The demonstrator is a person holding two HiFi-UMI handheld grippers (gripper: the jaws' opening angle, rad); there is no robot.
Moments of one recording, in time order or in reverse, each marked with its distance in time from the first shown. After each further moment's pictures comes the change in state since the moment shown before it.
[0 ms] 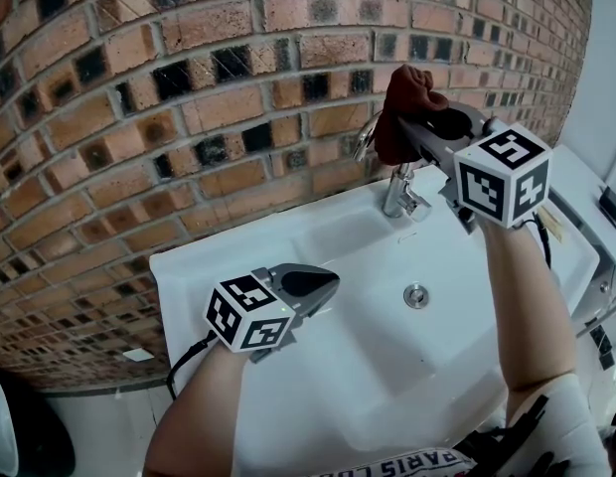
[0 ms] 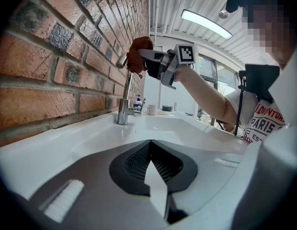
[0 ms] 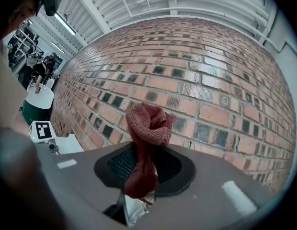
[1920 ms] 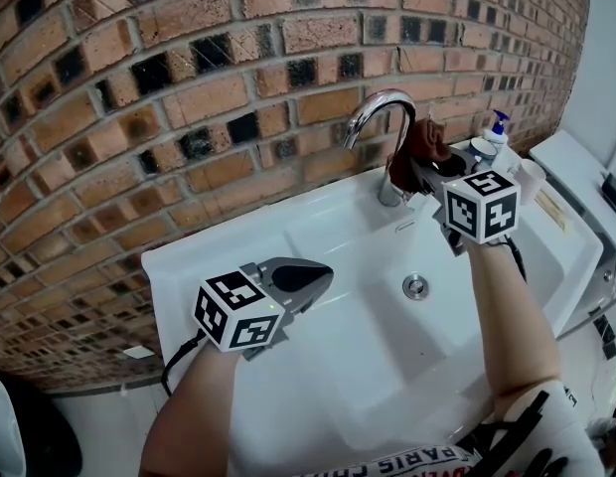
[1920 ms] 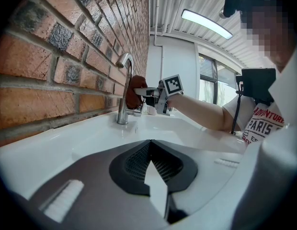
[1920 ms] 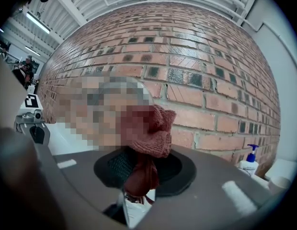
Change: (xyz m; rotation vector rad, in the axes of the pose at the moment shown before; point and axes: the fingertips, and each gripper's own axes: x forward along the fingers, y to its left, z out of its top) left arm 0.001 0.001 -0.001 0.000 0.002 0.003; right arm -0.002 -0.030 -0.147 0.192 0.130 -0.126
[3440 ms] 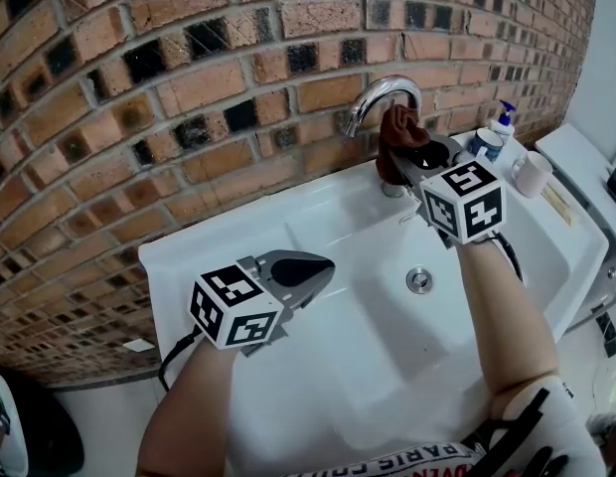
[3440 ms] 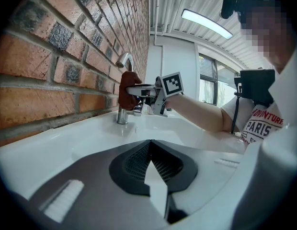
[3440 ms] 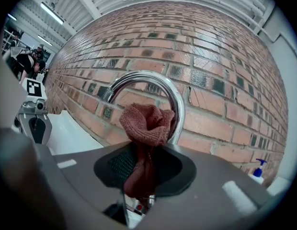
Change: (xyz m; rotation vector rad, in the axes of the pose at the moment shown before) left arm 0.000 0.000 0.000 -0.002 0.002 -0.001; right arm 0.021 0.040 0.008 -0.135 0.015 0.045
